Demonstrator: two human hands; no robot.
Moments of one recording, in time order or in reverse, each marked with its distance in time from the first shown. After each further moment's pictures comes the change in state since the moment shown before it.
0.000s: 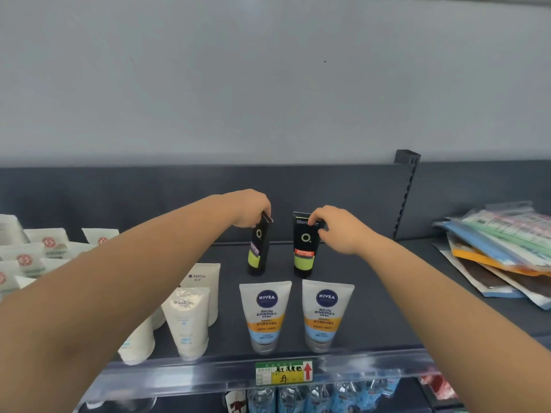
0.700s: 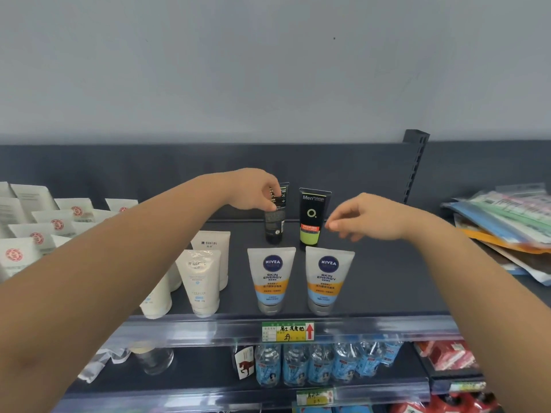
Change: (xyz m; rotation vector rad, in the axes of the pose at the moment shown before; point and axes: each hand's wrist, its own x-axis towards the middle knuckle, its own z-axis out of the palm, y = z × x) left_hand -0.058 0.015 -0.010 -0.229 0.016 0.014; right_hand -0.076 -0.008 -0.040 0.332 -0.257 -0.007
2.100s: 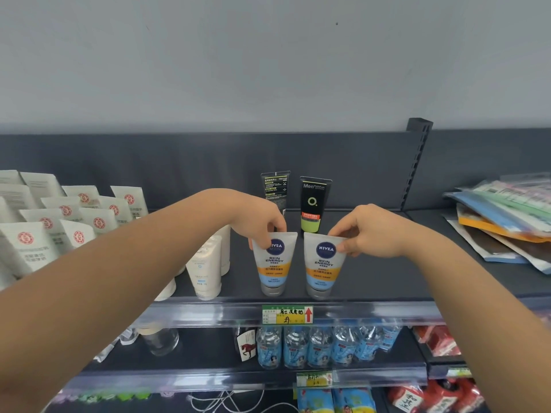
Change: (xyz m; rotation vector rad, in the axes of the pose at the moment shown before) left_hand -0.037 0.039 0.032 -0.037 -0.391 0.064; right_hand -0.027 0.002 0.029 -0.132 -0.039 -0.028
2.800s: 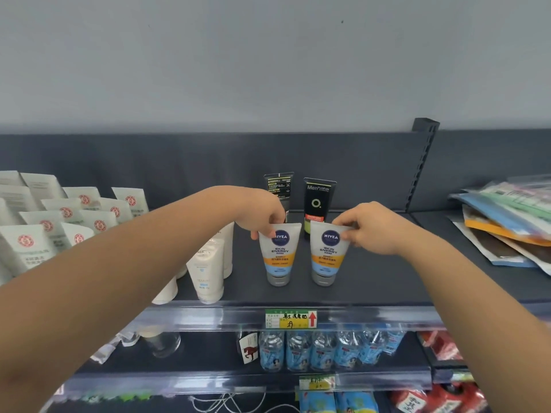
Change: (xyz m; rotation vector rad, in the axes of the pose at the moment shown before) left_hand 0.014 -0.015 -0.008 0.174 0.101 -0.058; right_hand 0.023 0.011 0.003 -0.122 0.132 0.022
